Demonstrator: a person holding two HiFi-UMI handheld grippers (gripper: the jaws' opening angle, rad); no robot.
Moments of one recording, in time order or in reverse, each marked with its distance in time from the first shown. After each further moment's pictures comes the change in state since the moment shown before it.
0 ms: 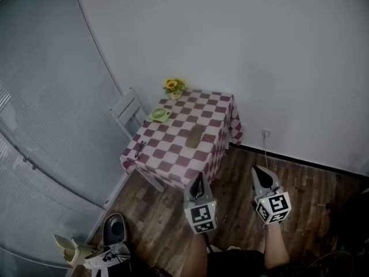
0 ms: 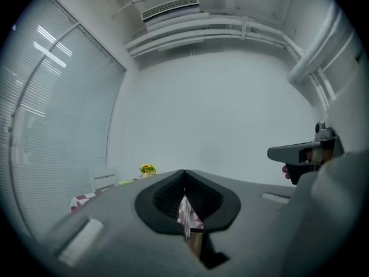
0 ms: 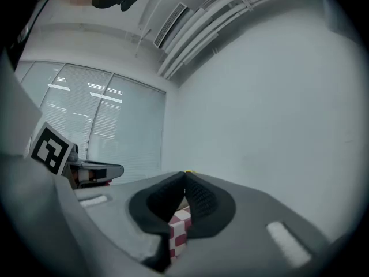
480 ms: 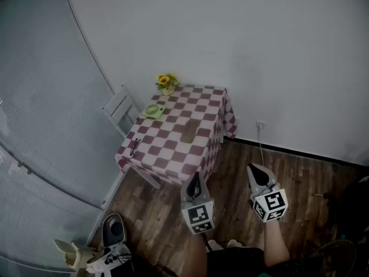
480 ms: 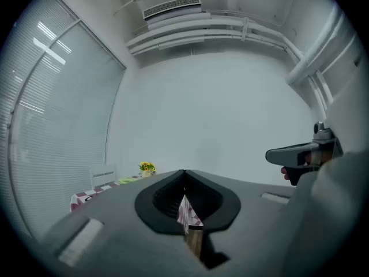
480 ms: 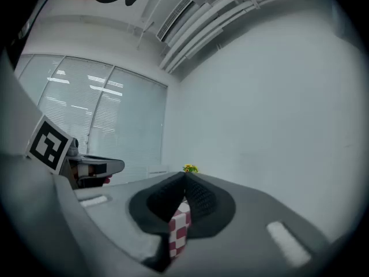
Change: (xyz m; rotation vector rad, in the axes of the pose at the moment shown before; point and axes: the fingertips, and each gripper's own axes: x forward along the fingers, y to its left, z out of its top) left arm -0.014 0.012 -0.012 -0.004 0.013 -0.010; right arm -0.004 0.022 -0.012 -0.038 0.059 -0.013
